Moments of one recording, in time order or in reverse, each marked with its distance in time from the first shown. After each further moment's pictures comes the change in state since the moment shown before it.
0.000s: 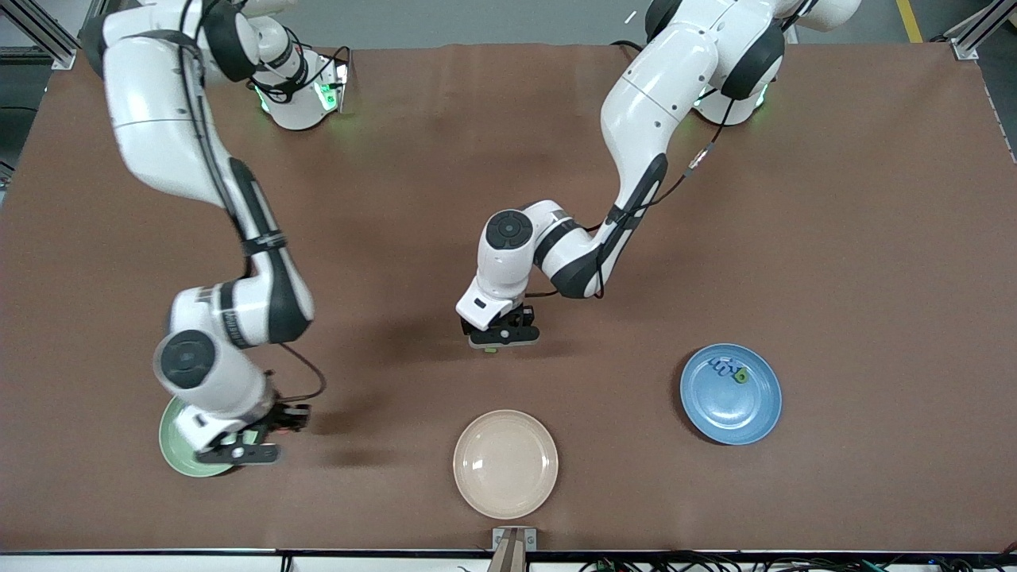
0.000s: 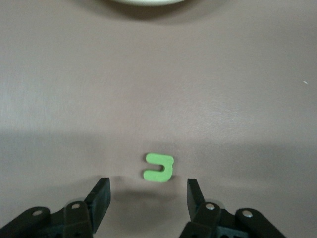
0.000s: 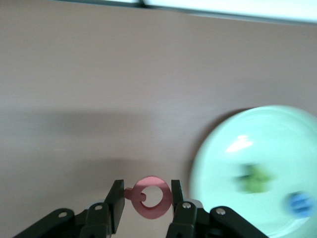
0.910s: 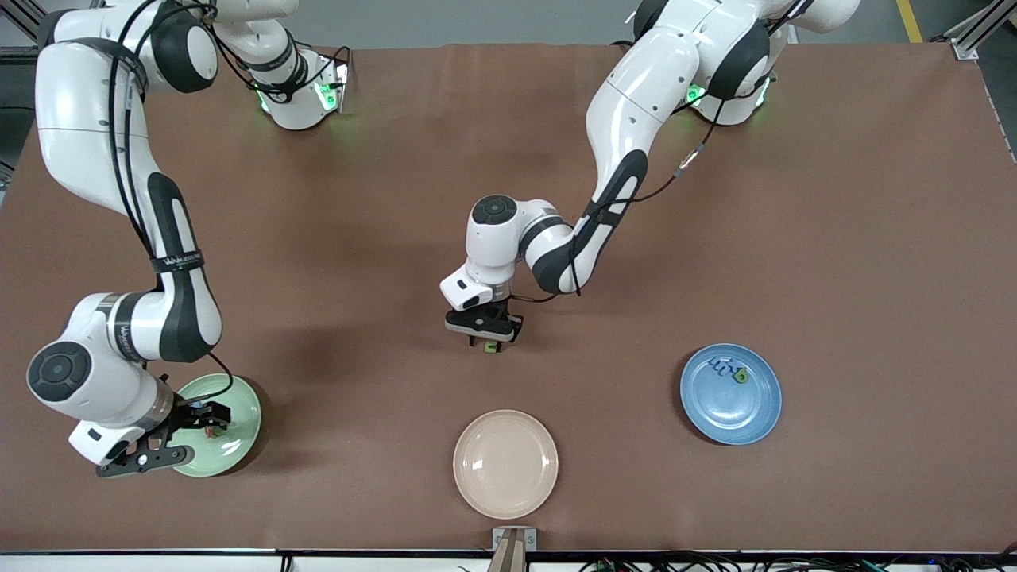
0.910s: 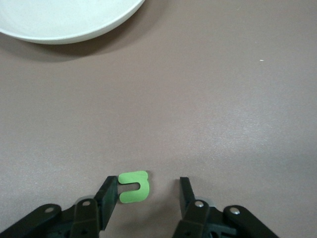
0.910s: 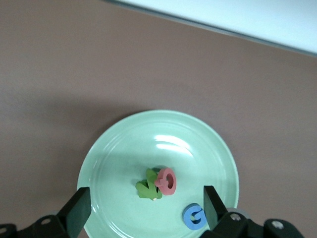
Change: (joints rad) left arm -0.073 0.038 0.069 -0.002 0.182 0.116 0.035; right arm -0.150 -0.012 0.020 0.005 0.003 0.015 -0.256
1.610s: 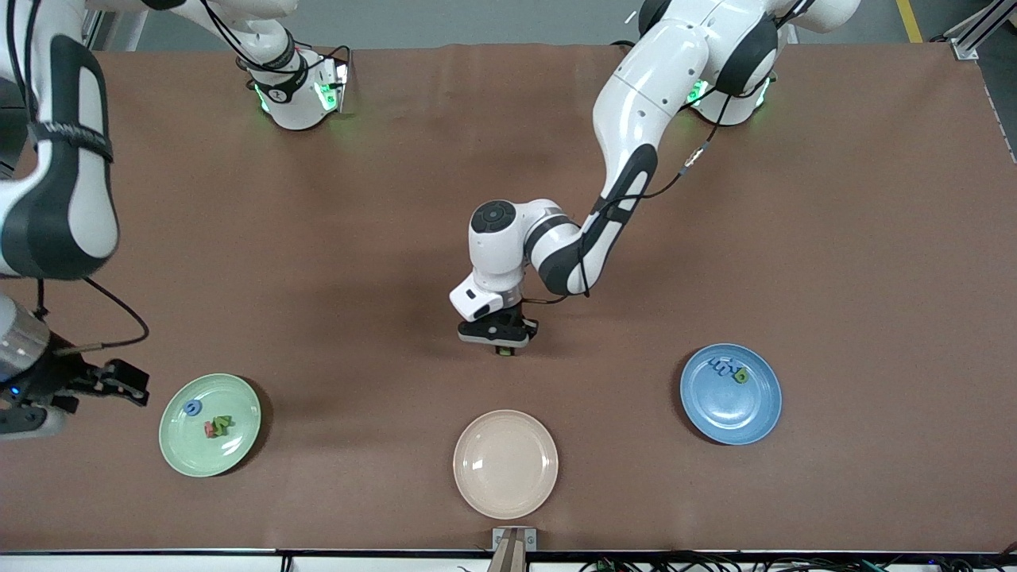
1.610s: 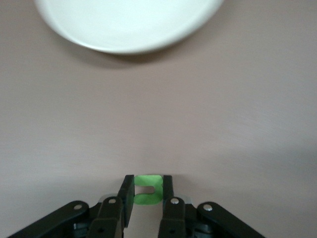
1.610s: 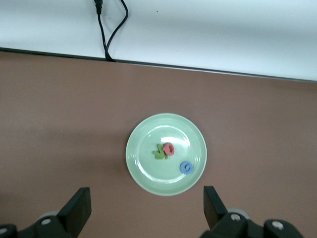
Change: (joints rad) left arm 0.037 -0.069 0.014 0.009 0.001 -0.240 -0.002; right arm 0.005 -0.350 0.002 0.009 0.071 -0.322 0.080
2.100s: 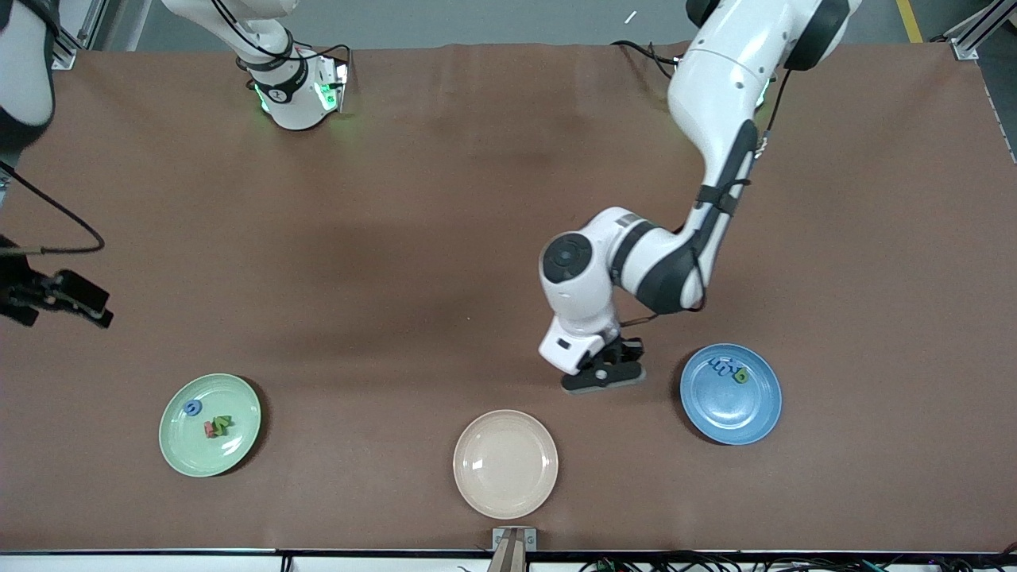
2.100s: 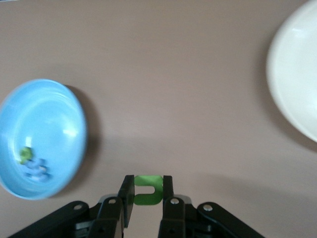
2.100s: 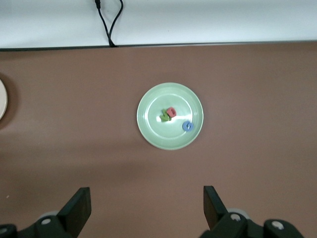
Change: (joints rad) left arm 0.212 -0.192 -0.001 -0.068 0.000 -0.271 0.090; right arm 0.005 -0.265 0.015 -0.125 0.001 -0.176 0.136
